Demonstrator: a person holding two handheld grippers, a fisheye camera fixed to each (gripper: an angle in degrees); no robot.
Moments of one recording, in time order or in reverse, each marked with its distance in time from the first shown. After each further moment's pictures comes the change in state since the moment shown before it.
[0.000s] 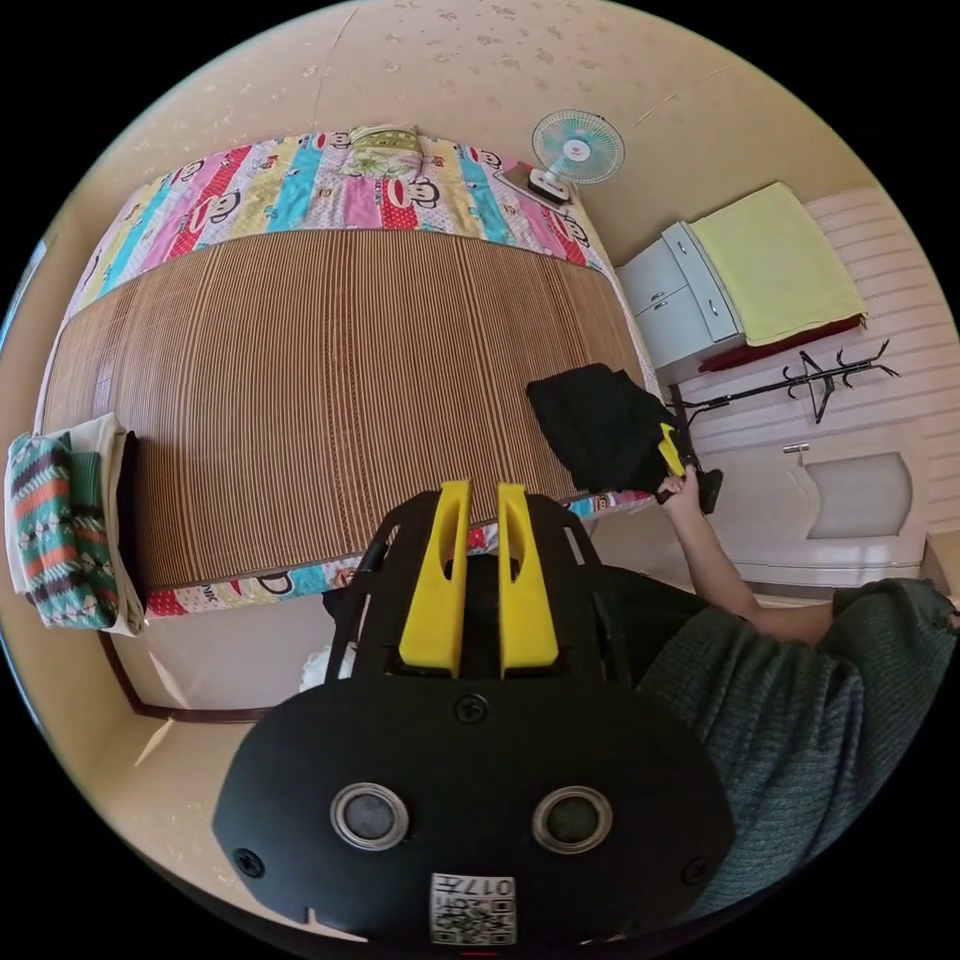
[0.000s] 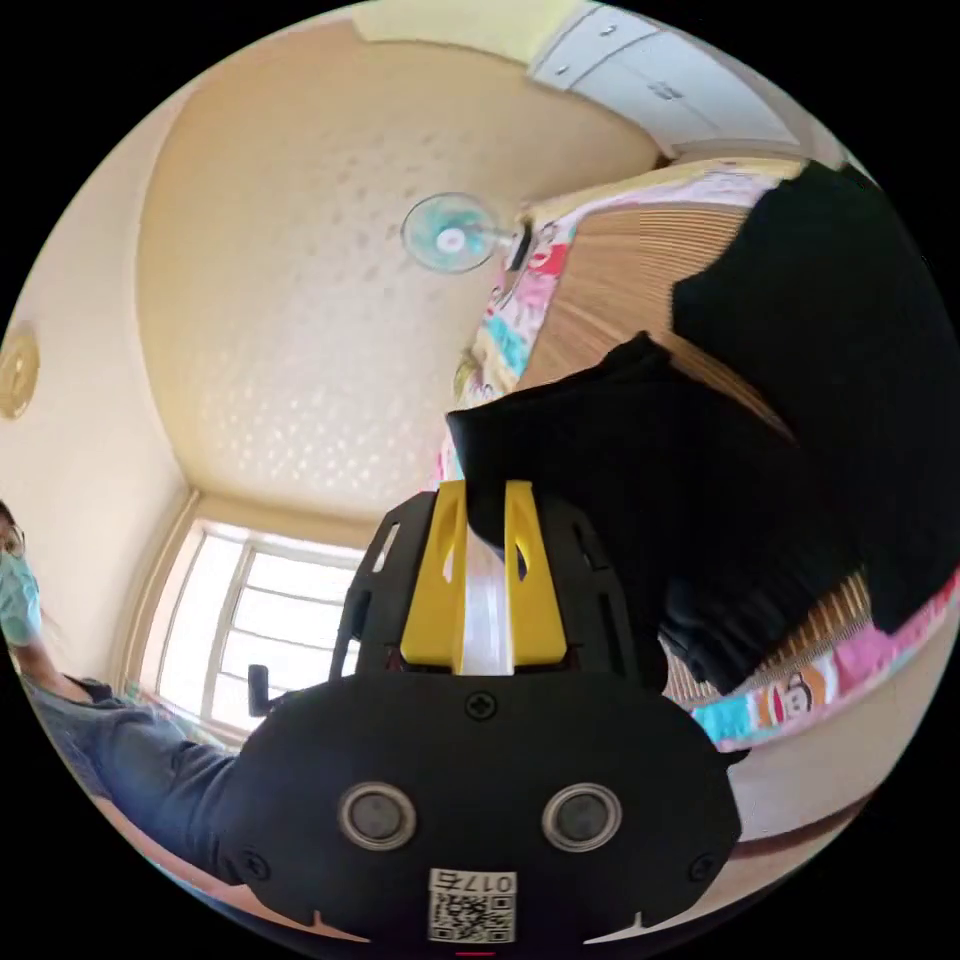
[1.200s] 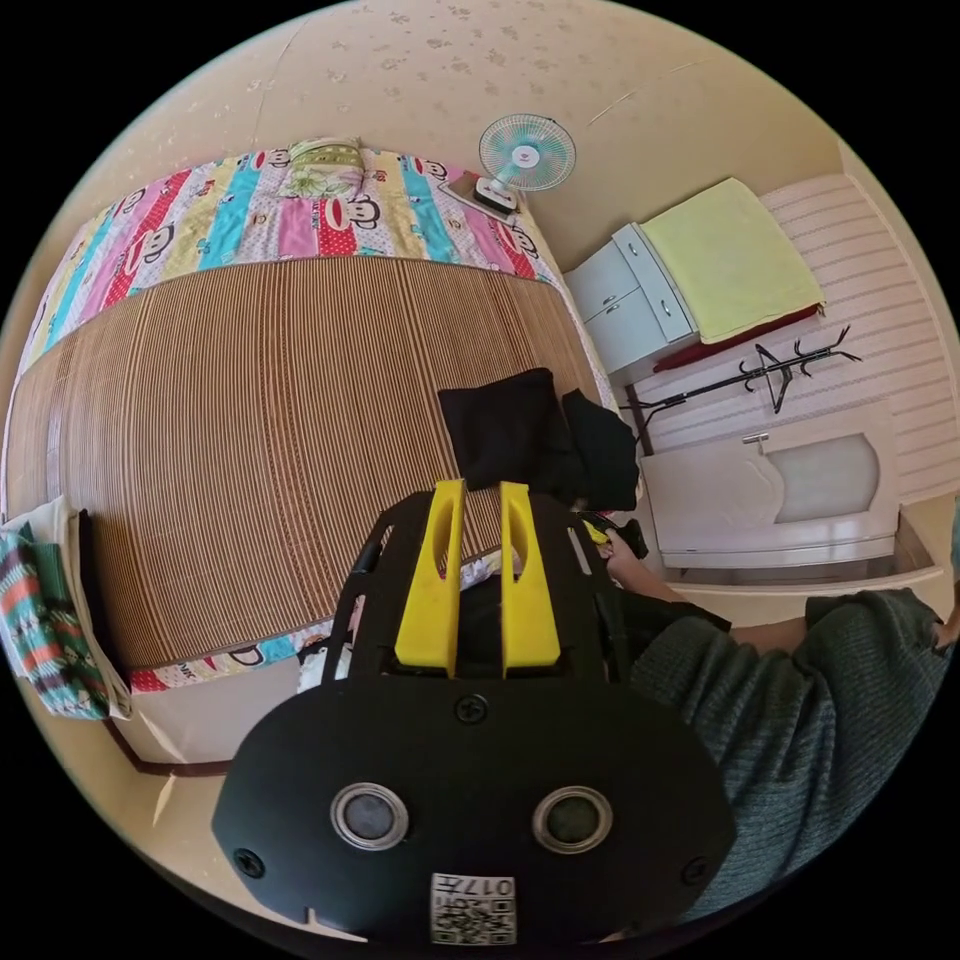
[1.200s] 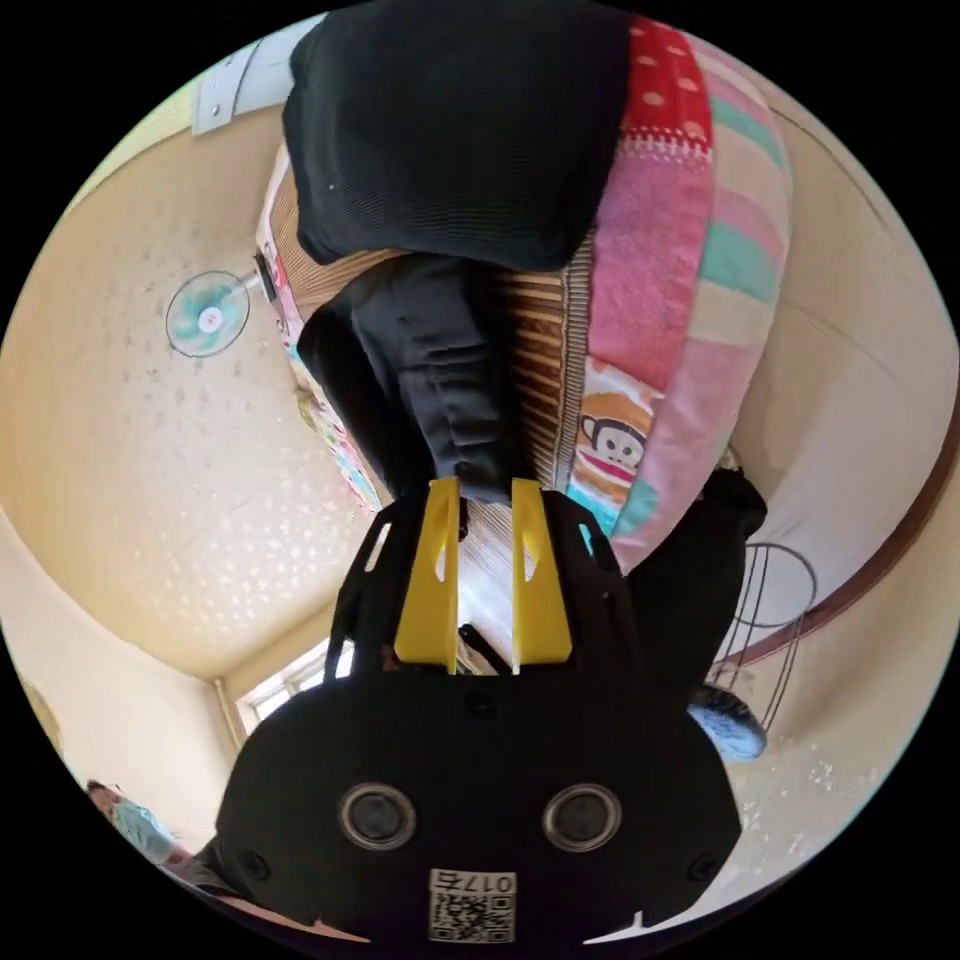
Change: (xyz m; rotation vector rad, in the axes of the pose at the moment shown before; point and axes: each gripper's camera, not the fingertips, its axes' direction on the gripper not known) left arm -0.081 -0.100 0.162 0.033 0.126 0.079; right arm 0.279 0.074 -0.014 0.062 0.124 0.871
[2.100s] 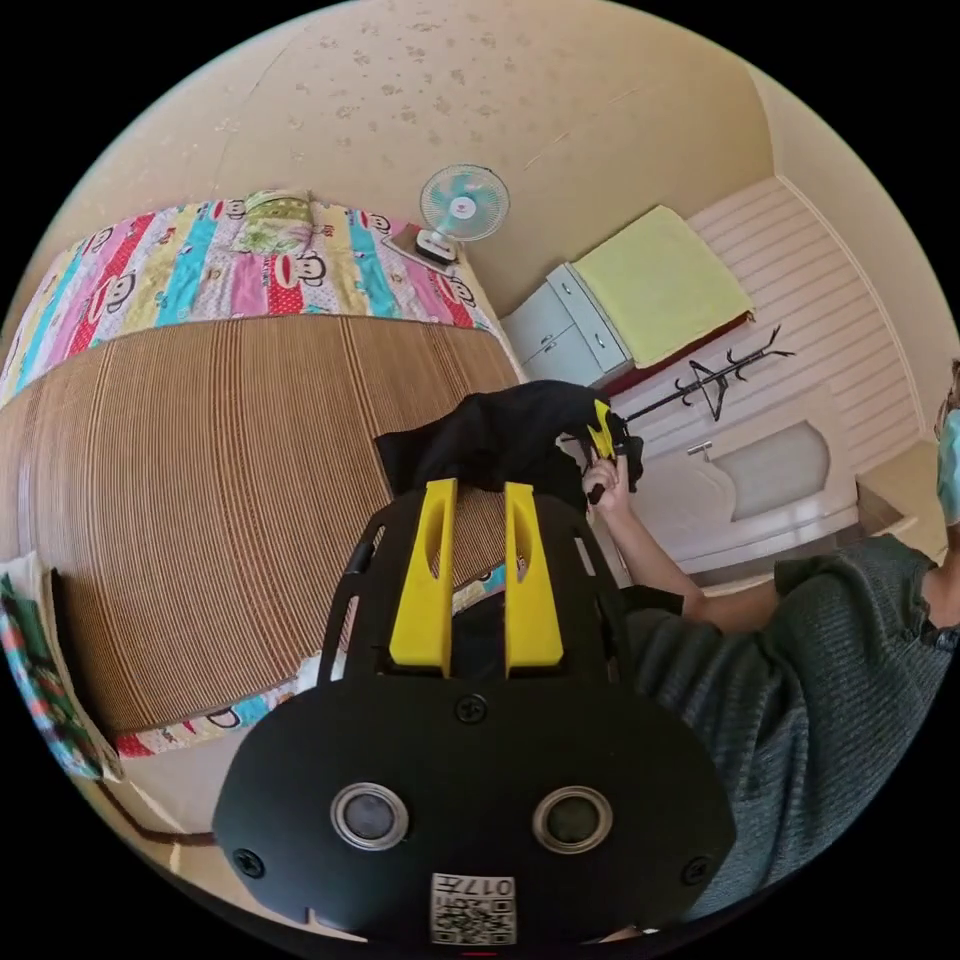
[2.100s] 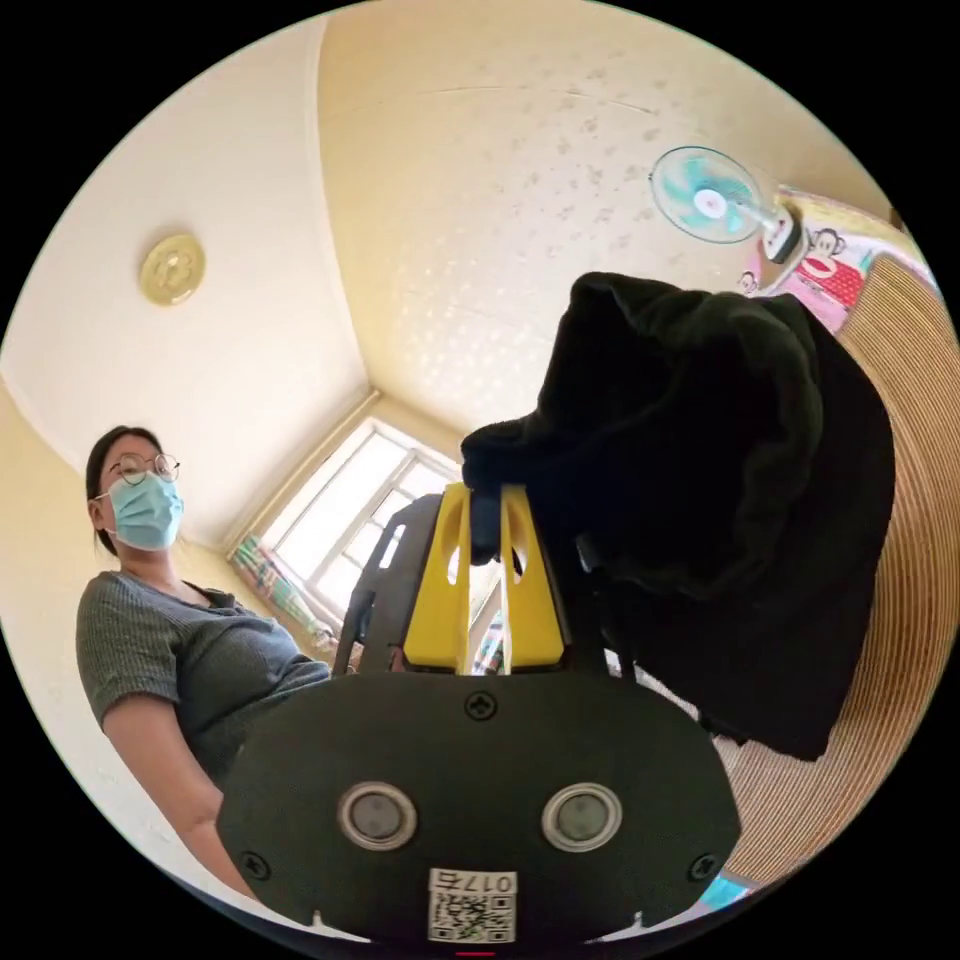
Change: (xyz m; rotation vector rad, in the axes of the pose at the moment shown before) left arm 0.017 0.024 0.065 0.141 0.144 0.191; right arm -0.374 0.037 0.133 -0.401 -0.653 -1.185
